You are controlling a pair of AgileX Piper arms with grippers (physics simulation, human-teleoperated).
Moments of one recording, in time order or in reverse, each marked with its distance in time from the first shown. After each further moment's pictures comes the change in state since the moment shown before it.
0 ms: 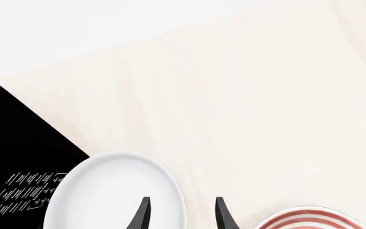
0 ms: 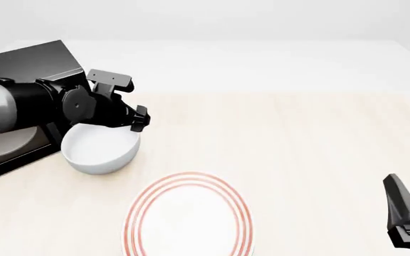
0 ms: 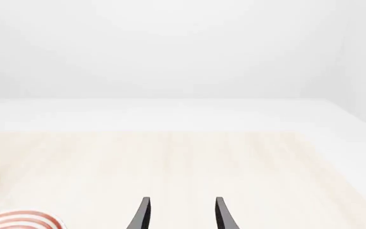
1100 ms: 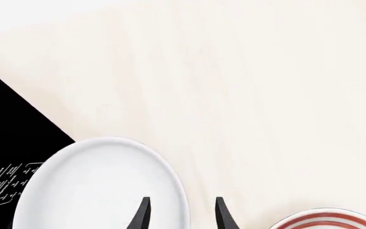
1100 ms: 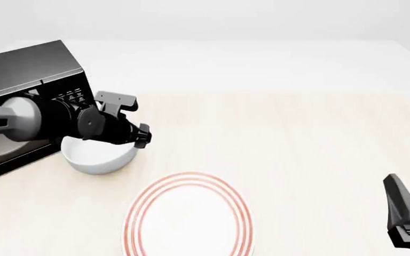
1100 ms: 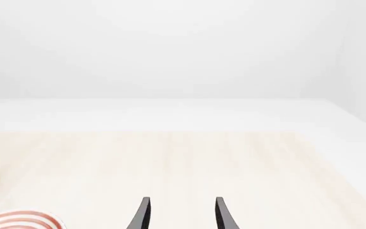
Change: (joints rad) left arm 0.009 0.109 0.050 -0.064 -0.038; right arm 0.000 0.000 0.000 0.000 0.000
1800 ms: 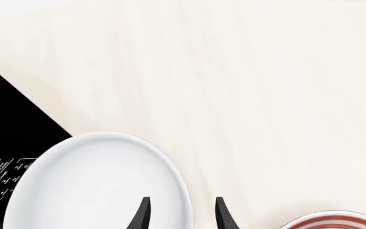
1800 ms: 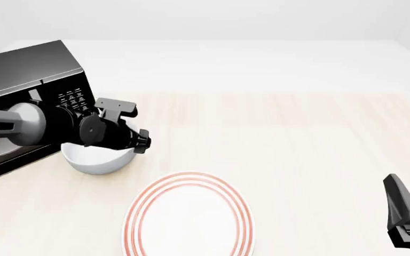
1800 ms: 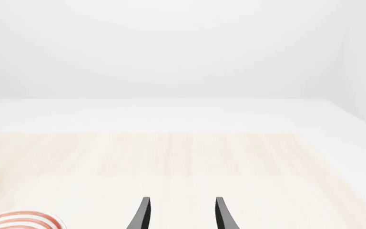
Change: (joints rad) left arm 0.008 0.029 0.032 -0.048 -0.010; right arm 0.000 0.000 0.000 0.000 0.000
